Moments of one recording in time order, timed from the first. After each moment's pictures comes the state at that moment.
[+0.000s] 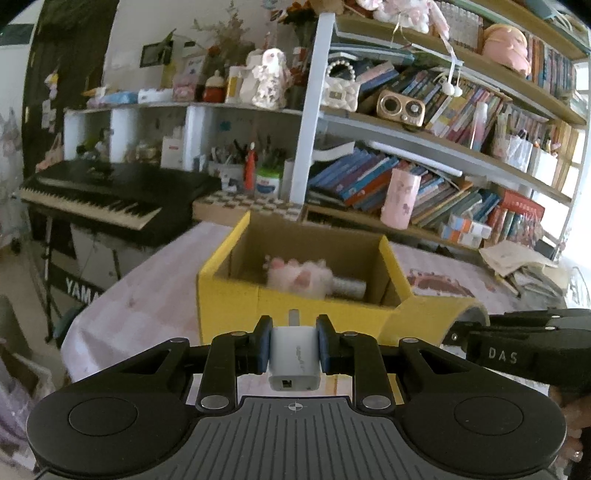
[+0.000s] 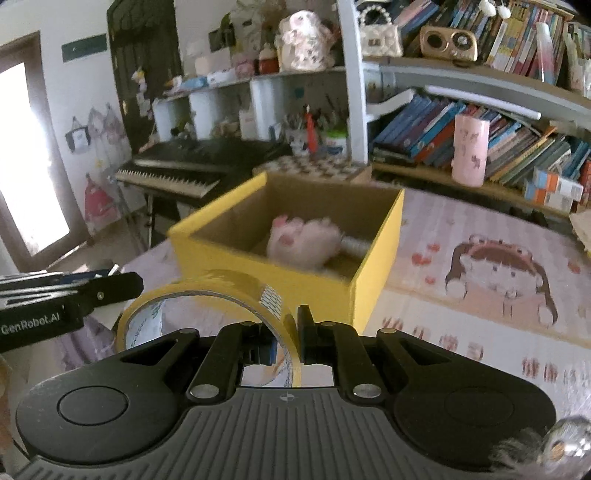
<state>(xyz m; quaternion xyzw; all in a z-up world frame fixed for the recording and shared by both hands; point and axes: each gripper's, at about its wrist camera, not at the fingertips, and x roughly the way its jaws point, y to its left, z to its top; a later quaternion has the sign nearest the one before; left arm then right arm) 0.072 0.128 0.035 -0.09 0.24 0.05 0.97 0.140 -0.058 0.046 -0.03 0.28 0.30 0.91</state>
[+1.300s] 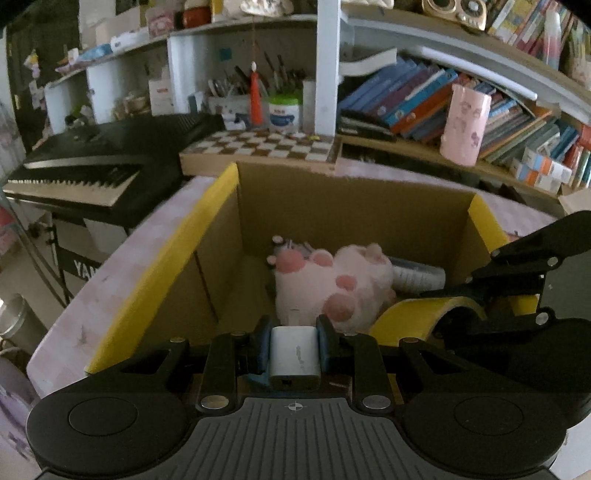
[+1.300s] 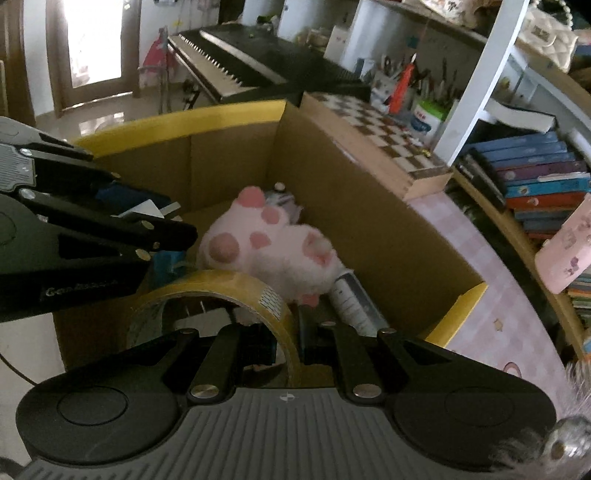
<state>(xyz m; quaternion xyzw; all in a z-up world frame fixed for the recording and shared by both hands) 0.252 0.133 -0.020 -0.04 0.37 0.09 0.92 0.315 0.032 -0.013 -0.29 0.33 0.40 0.80</state>
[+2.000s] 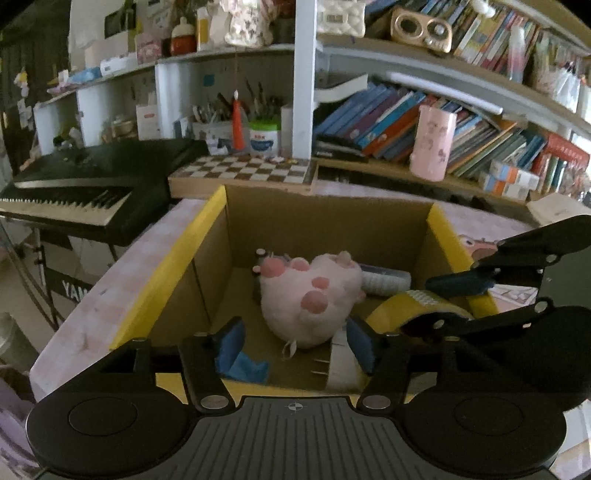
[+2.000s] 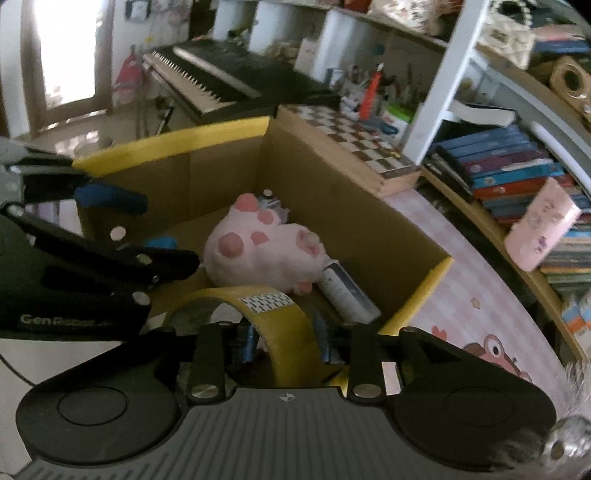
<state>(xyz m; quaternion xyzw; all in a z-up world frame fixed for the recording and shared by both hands) 0.214 0.126 0.000 -0.03 0.33 0.06 0.94 0.278 0.011 0.013 -0.25 0.31 0.35 0.85</state>
